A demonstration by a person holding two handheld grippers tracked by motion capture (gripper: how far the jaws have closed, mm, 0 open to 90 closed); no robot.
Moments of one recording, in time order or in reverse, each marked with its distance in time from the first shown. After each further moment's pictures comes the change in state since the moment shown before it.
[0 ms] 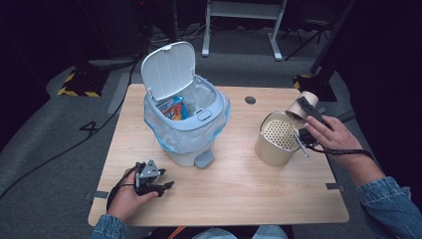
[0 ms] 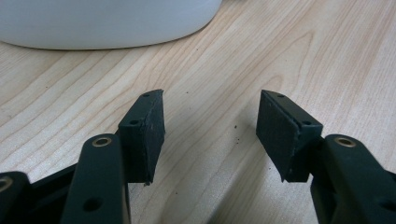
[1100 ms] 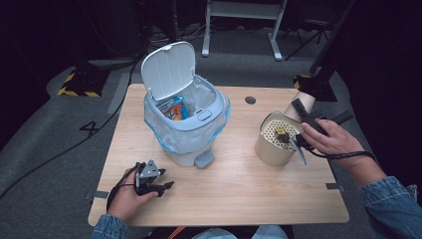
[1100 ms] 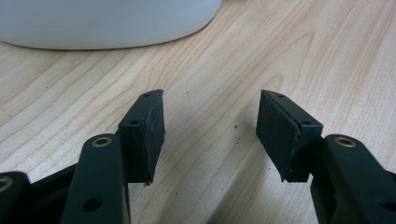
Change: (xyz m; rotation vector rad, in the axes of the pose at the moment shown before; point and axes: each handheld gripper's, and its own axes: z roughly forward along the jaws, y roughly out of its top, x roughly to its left) left arm 0.000 0.000 0.000 0.000 0.000 -0.002; right arm -0.003 0.010 -0.009 0.011 -0.094 -0.188
